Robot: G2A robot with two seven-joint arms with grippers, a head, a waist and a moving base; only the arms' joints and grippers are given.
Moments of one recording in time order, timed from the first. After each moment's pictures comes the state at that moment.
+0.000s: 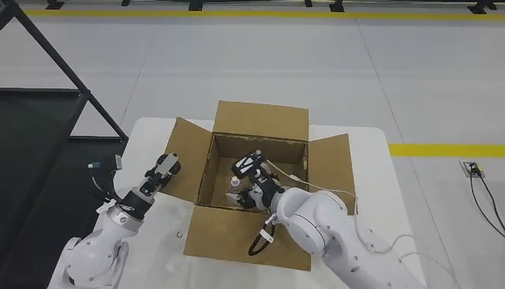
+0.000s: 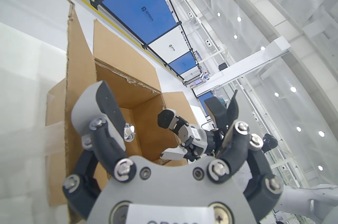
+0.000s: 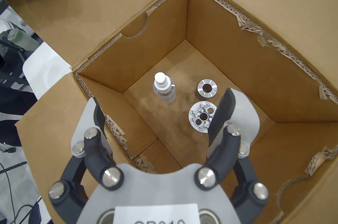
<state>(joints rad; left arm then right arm) 1.24 -1.16 -1.59 -1.72 -0.01 -0.35 -0.44 -0.63 -1.28 0.71 -1.63 -0.95 0.10 0.79</state>
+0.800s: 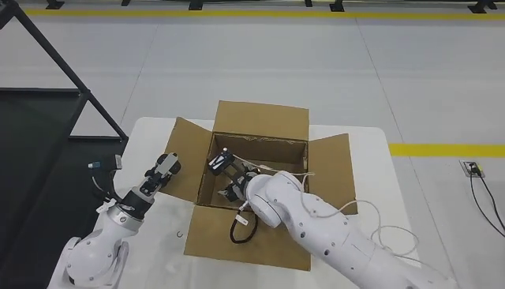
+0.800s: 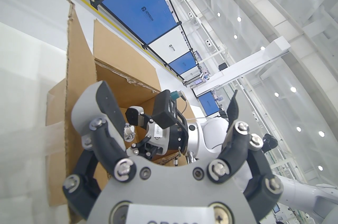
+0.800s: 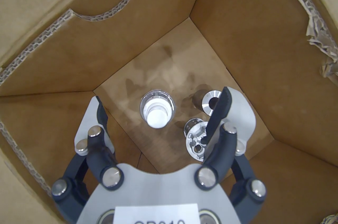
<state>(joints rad) 1.24 -1.16 -1.59 -1.72 -0.01 -0.35 -0.44 -0.39 -1.48 0.51 -1.18 -0.93 0.09 0.83</state>
